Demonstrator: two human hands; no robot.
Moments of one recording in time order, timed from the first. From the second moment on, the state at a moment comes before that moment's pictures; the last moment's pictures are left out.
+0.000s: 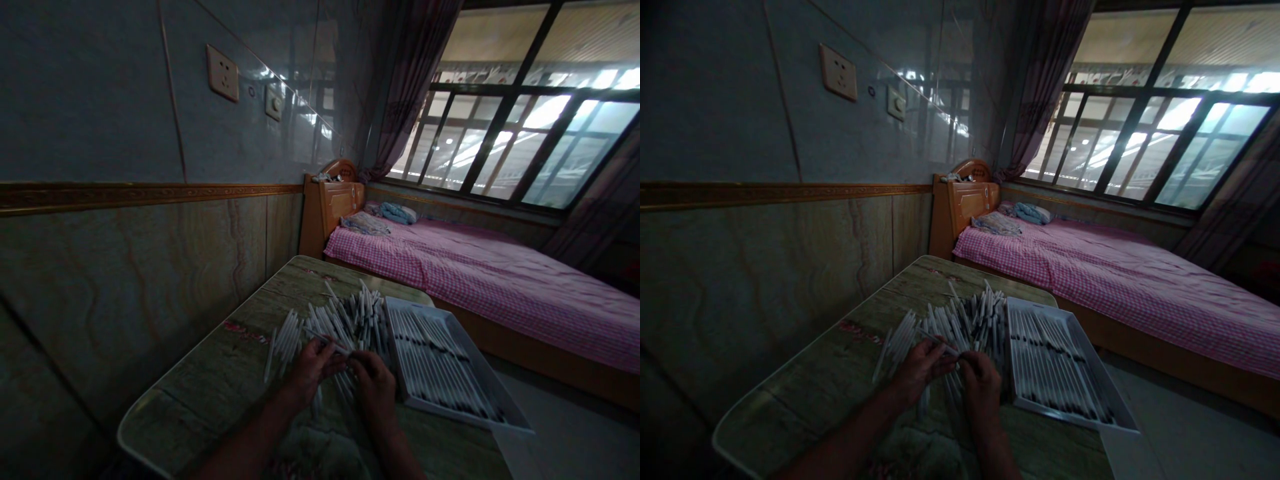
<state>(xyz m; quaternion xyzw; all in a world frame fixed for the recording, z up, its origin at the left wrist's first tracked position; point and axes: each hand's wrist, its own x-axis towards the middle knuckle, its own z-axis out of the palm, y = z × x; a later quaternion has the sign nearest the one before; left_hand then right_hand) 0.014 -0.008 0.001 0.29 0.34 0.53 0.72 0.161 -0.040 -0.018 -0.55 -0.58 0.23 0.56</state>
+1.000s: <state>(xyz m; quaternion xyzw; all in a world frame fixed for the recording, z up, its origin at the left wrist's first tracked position) 0.023 -0.022 -0.001 0.36 0.36 0.55 0.67 0.170 -0.036 -0.059 -0.48 -0.72 -0.27 0.43</state>
